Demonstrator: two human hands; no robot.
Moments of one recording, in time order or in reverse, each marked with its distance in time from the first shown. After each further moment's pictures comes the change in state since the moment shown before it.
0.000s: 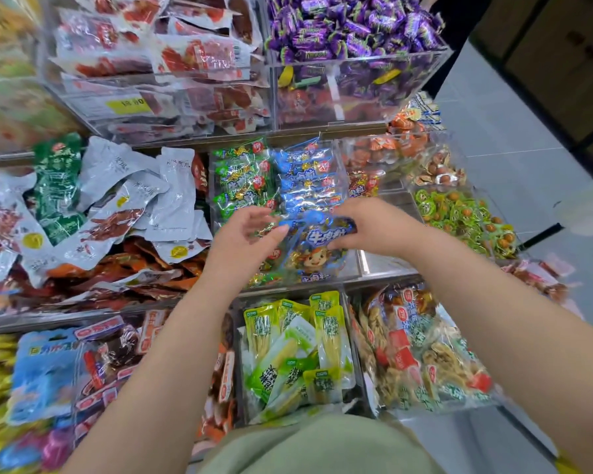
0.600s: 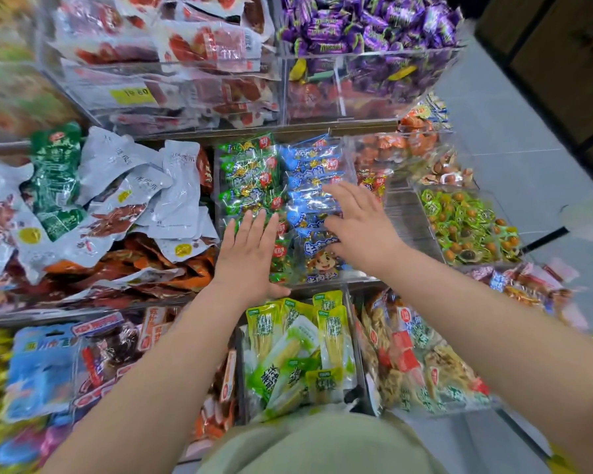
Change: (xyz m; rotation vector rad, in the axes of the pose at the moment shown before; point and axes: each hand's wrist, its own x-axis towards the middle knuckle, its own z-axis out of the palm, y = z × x) left_hand 0.020 -0.052 0.009 1.319 -0.240 0.191; right_hand 0.015 -0.009 0.045 -0.406 0.229 -0.067
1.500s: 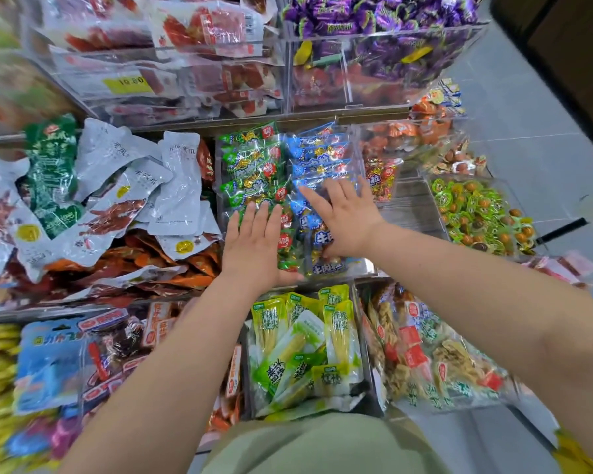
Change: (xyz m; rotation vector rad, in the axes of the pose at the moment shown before) left_hand 0.013 0.006 -0.001 -0.004 0.001 -0.068; right_hand 0.039 0.001 0.026 -0.133 -0.281 0.038
